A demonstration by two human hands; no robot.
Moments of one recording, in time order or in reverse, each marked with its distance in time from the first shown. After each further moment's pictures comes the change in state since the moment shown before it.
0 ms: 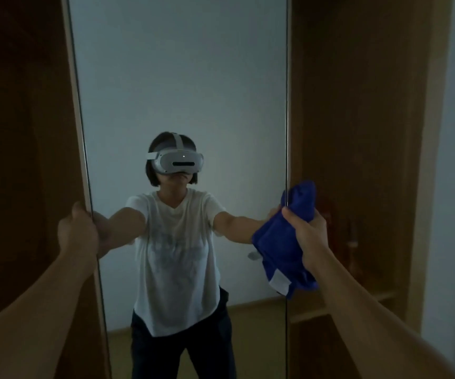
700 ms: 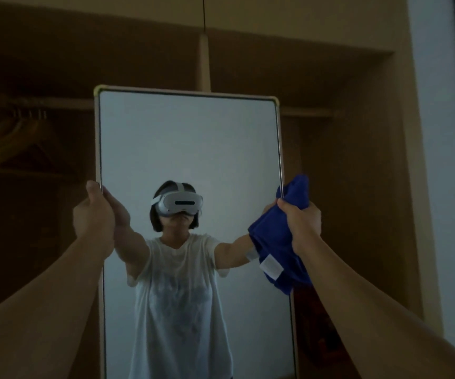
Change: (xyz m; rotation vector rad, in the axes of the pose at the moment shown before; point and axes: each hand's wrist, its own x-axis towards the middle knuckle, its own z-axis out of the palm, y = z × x) left_hand 0.026 0.303 0.077 -0.065 0.038 0.240; right_hand 0.104 -0.279 0.097 0.012 0.076 -0.039
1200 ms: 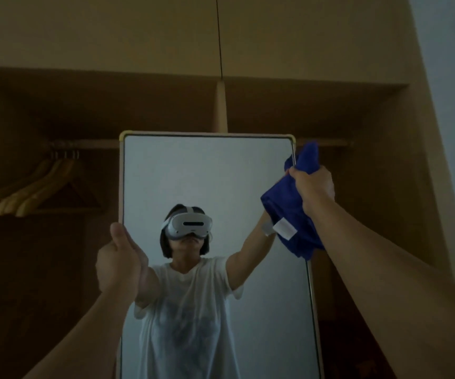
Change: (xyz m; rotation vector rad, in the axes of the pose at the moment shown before) left_hand 0.012 -0.018 -0.008 0.153 0.084 0.149; right_hand 0.045 -0.118 0.050 -0.162 0.040 -0.182
